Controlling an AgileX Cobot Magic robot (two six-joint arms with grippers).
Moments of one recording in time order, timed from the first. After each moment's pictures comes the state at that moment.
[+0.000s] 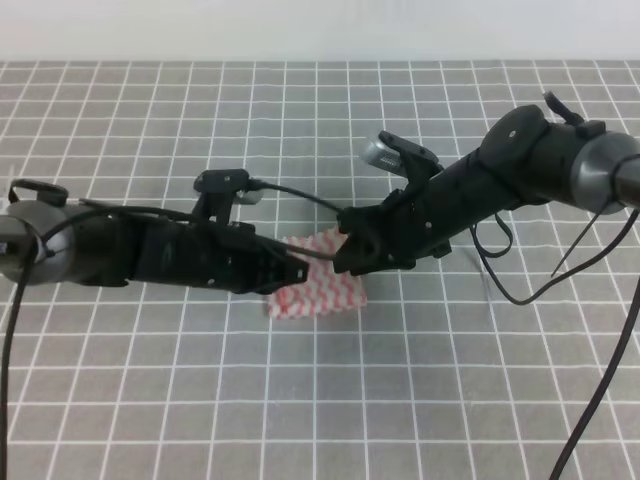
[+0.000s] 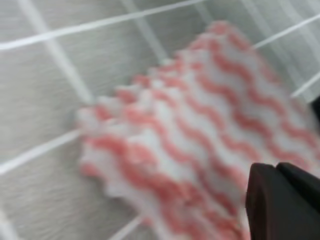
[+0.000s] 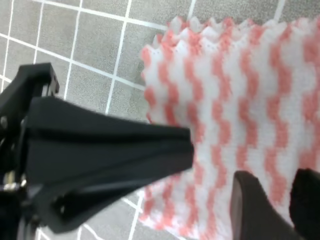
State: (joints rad) left arm -0.28 1.99 -1.12 -1.49 0.66 1.39; right arm 0.39 2.12 -1.56 0.88 0.84 -0.37
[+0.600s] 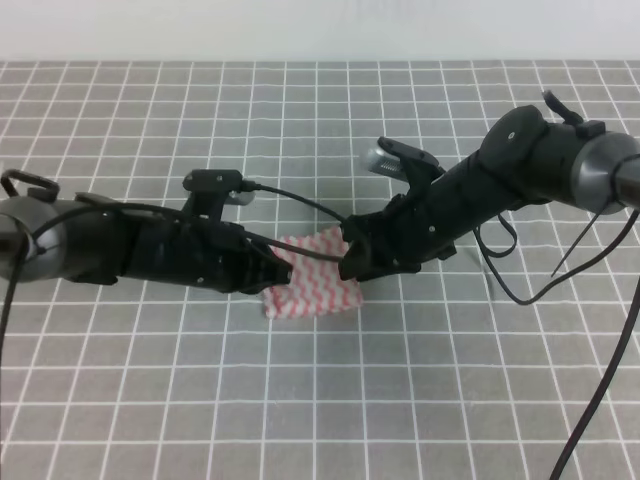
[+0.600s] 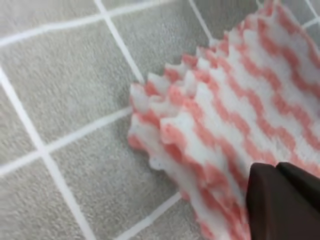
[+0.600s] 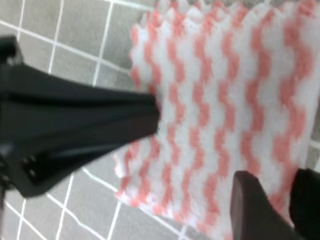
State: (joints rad) left arm -0.30 1.97 -1.12 -1.37 0.54 1.31; right arm 0.39 2.12 -1.56 0.83 0.86 -0.37
